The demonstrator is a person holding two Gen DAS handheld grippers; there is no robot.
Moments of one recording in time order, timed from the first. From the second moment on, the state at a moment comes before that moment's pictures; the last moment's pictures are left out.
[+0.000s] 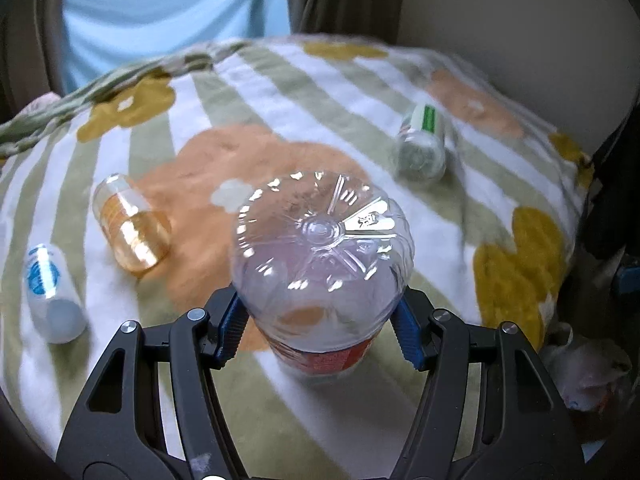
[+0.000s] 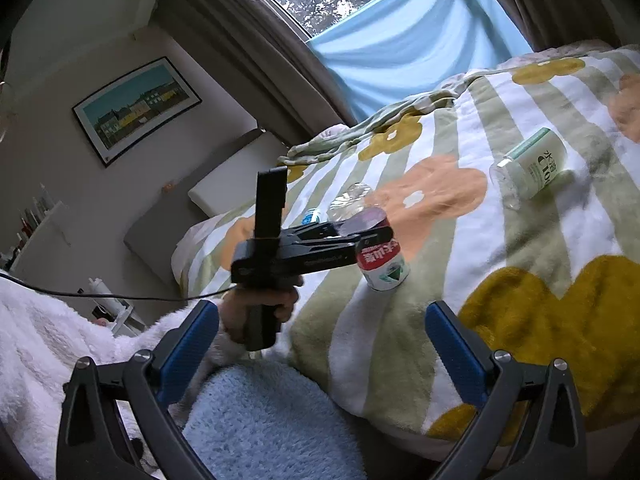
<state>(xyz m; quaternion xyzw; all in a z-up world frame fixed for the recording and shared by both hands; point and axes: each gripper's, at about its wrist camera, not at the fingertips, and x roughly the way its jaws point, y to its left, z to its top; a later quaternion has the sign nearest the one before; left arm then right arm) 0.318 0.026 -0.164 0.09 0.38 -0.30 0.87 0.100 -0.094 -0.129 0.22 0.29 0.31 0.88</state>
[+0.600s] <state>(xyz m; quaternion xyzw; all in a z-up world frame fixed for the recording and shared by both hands) 0.314 0.023 -0.162 0.13 0.40 -0.27 0.86 0.099 -0.079 -0.123 0.17 0.29 0.29 0.90</state>
